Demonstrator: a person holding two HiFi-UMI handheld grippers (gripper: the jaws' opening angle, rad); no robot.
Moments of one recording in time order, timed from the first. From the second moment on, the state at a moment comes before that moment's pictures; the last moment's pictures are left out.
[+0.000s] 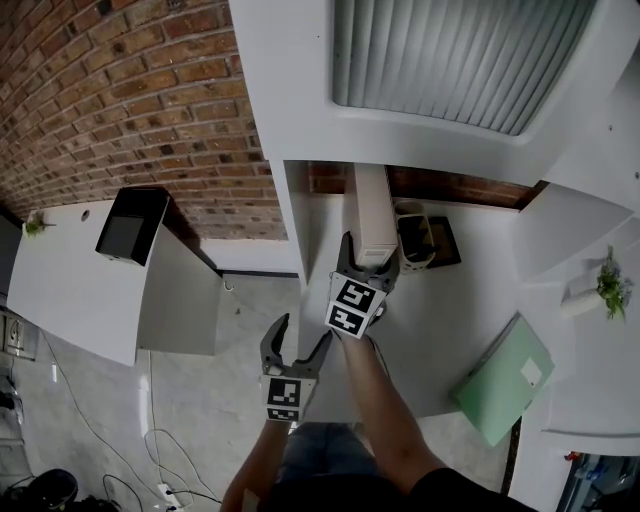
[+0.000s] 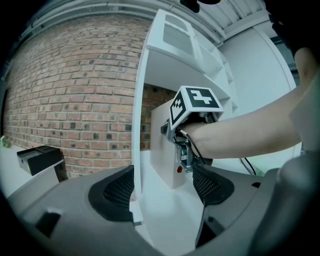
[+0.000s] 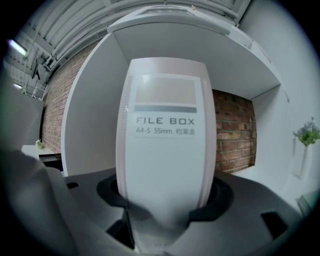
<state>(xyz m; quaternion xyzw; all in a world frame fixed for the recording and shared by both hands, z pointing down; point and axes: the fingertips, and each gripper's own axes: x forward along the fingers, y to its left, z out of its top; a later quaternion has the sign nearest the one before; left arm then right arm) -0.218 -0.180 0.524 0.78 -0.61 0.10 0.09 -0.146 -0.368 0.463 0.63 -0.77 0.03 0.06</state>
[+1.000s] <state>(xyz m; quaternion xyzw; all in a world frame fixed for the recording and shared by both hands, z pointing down) -0.212 -0.125 0.501 0.79 -0.60 0.10 0.07 -0.113 -0.276 0.436 0.60 -0.79 0.06 0.02</state>
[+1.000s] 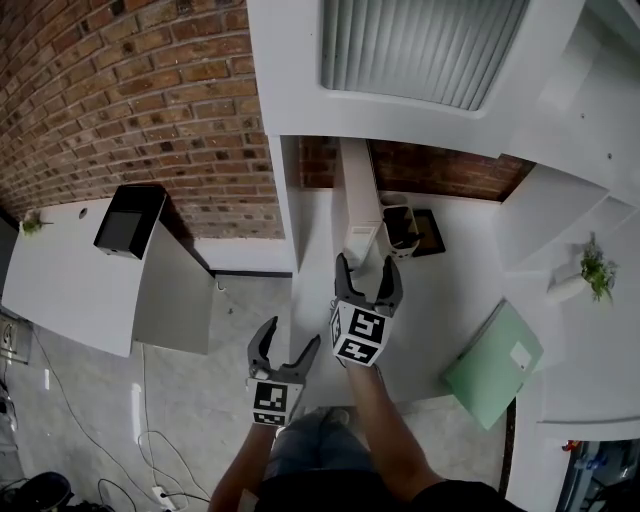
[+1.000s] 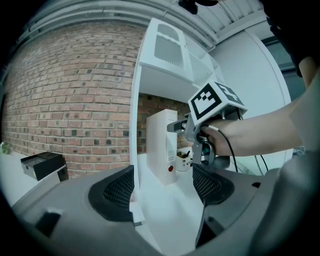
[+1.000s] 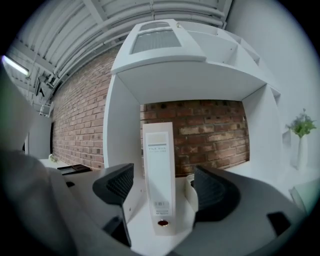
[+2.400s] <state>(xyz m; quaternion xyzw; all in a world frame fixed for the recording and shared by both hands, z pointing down) 0.244 -0.146 0.556 0.93 -0.27 0.21 0.16 0.440 -0.059 0.527 0.80 -0.56 0.21 0.02</state>
